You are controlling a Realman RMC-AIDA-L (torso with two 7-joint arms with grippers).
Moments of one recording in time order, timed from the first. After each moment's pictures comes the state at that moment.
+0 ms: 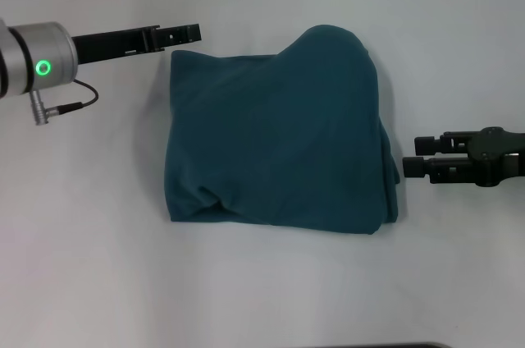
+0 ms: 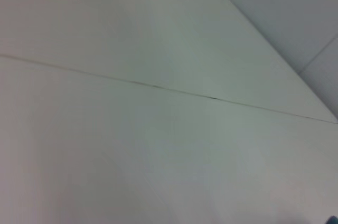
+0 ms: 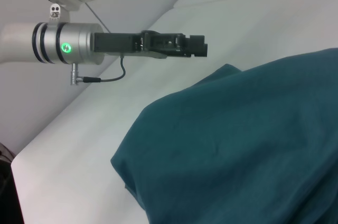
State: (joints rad) left arm -0.59 -2.16 -2.27 -0.73 -1.09 1.03 -2.13; right arm 0.36 2.02 -0.72 -0.75 -2.10 -1.69 1.73
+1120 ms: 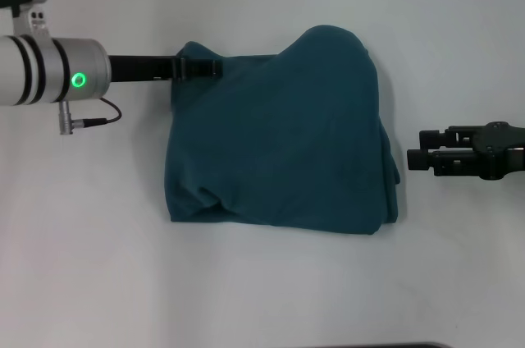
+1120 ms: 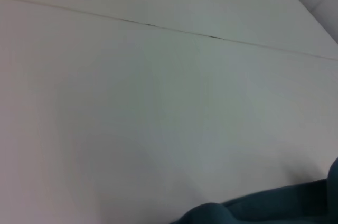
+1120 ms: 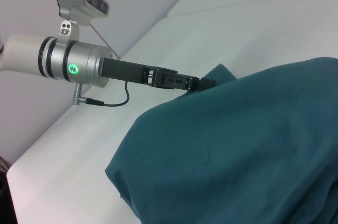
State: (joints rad) left arm -0.65 -2.16 -2.18 -0.67 -0.98 0.98 -2.22; right arm 0.36 2.02 -0.69 -0.75 -2.10 -1.69 1.74
